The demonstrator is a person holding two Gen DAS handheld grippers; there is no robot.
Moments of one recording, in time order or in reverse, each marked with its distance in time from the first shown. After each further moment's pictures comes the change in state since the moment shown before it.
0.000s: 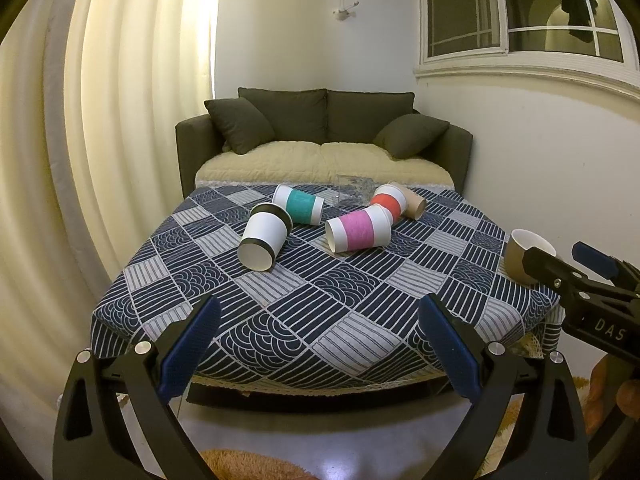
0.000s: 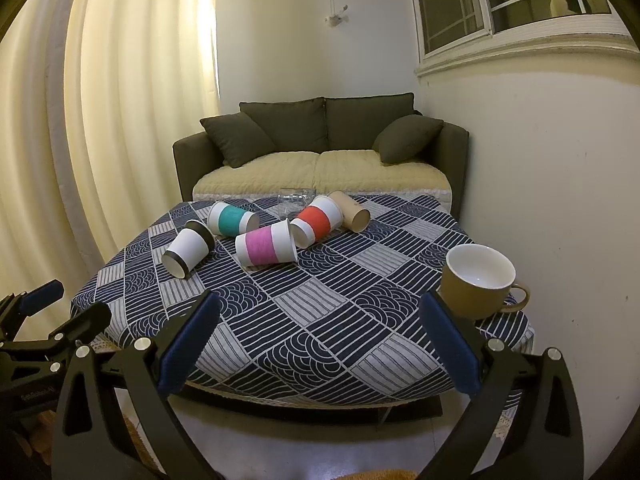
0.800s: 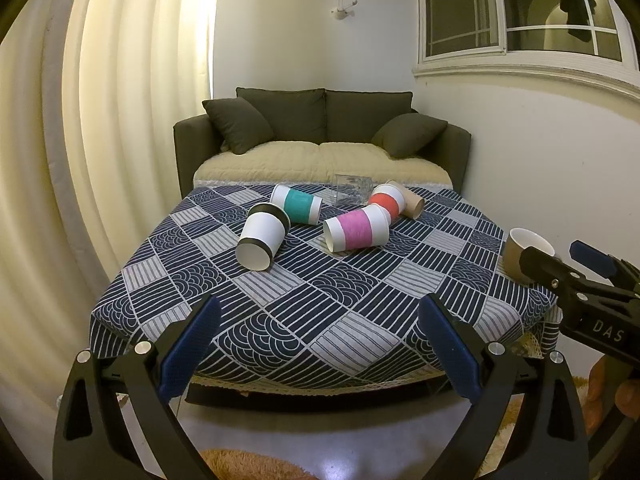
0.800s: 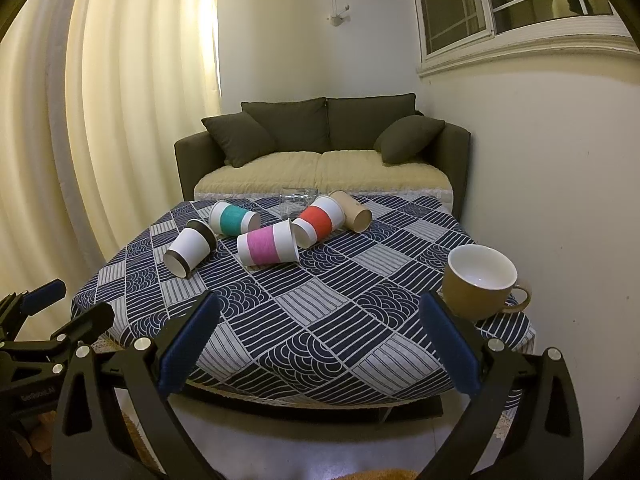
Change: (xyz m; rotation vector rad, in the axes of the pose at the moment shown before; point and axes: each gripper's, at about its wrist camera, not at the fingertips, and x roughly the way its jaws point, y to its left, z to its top) left arm 0.001 -0.002 -0.001 0.005 -0.006 -0.007; right arm 0.001 0.003 0.001 -0.008 0.003 0.002
